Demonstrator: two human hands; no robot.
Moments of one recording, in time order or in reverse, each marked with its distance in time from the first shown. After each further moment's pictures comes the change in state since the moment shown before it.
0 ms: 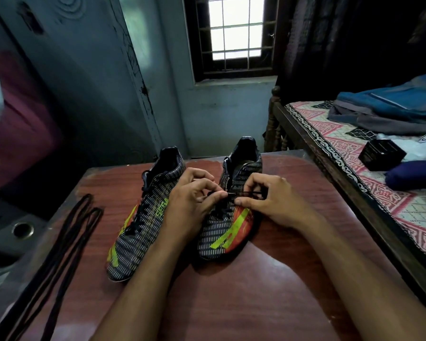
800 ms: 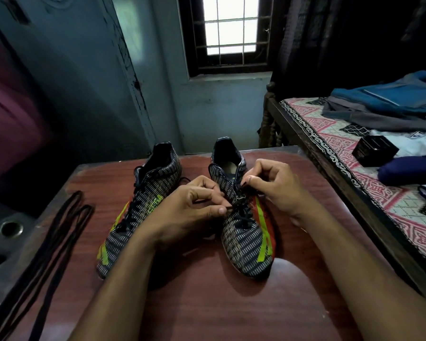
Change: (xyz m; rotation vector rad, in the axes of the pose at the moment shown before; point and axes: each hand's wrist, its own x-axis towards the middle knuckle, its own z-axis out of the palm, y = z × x) left_hand -0.003 0.014 -0.022 -0.425 -0.542 -0.168; right_hand 0.001 -0.005 -0.007 0.482 0.078 0.060
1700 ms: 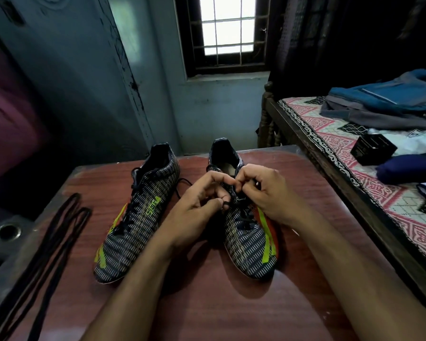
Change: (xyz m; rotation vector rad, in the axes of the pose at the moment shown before) left_hand 0.007 -0.005 0.026 -0.143 0.083 0.132; right_hand -0.004 -0.010 0.010 -0.424 -0.067 -0.231
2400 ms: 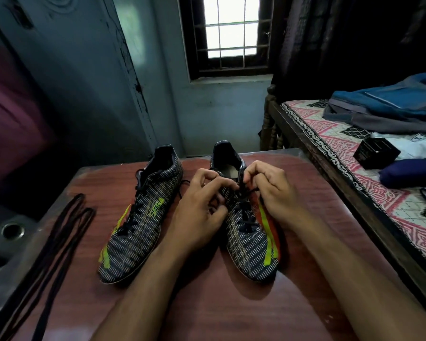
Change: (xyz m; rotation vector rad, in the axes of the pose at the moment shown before) left_hand 0.006 -0.012 0.002 0.640 0.233 0.213; right_hand 0.000 -0.001 0.002 0.177 0.123 0.102
